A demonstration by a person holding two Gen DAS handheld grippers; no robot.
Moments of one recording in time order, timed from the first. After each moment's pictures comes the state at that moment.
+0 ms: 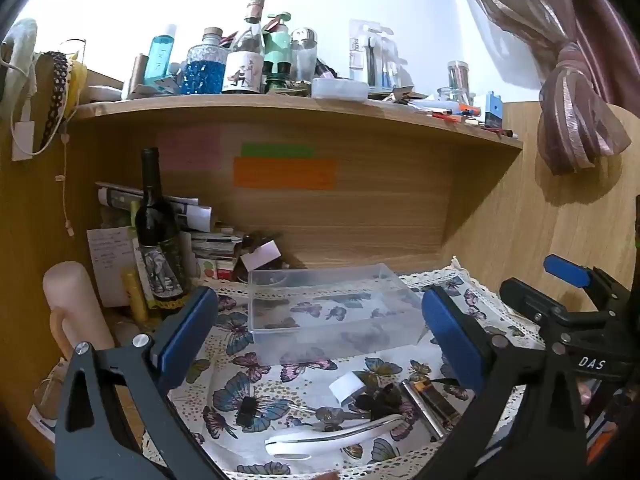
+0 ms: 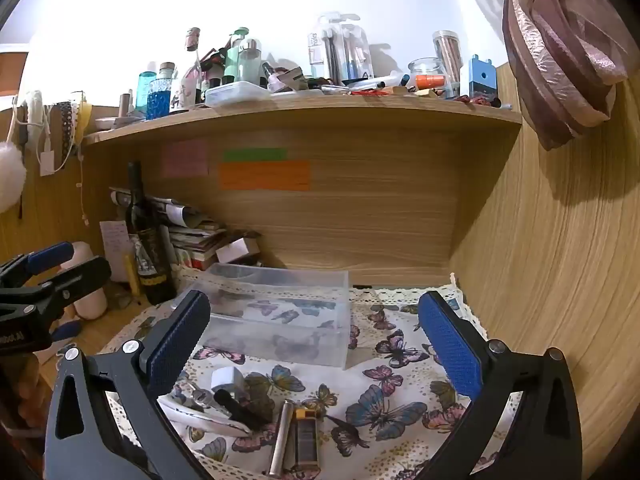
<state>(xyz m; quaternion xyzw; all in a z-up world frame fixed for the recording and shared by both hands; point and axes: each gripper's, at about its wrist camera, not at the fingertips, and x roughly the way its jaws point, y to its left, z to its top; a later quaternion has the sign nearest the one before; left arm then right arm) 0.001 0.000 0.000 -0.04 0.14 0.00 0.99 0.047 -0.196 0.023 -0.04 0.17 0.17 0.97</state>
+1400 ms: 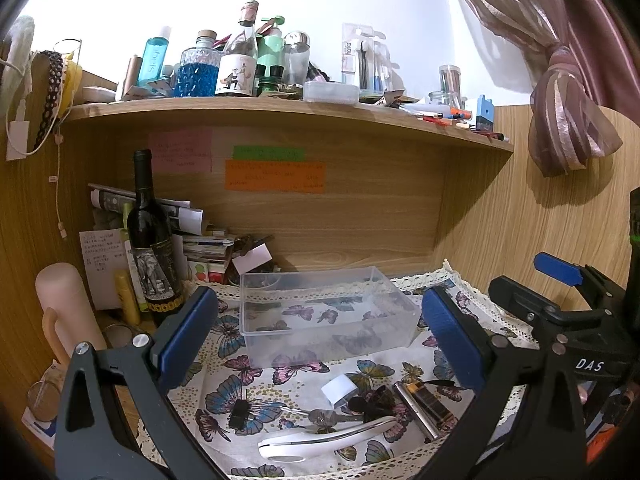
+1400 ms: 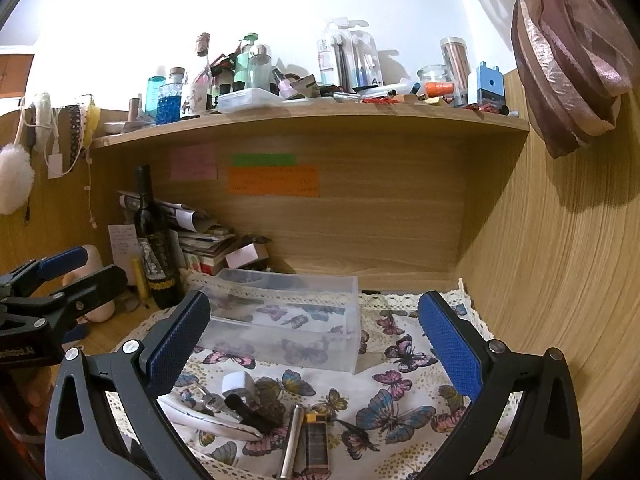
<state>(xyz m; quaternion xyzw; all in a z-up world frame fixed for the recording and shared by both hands) -0.001 -0.009 0.005 -0.03 0.13 -0.02 0.99 0.042 -0.192 0.025 -0.04 0.16 0.18 0.97</state>
